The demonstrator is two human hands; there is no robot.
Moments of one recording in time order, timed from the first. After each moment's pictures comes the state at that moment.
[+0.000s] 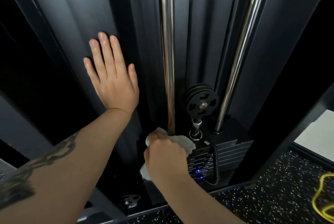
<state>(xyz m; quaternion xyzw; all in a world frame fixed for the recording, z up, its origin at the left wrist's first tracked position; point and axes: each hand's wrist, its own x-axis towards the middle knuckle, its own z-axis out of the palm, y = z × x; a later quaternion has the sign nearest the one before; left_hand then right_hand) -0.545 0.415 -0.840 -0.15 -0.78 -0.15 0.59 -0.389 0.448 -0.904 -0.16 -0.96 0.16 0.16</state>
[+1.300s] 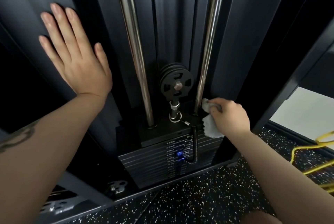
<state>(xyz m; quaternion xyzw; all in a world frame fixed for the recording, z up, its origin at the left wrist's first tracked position) -0.530 0.417 -0.835 -0.15 -0.81 -0.18 0.54 -0.319 0.622 -0.900 -0.36 -0.89 0.23 0.18</state>
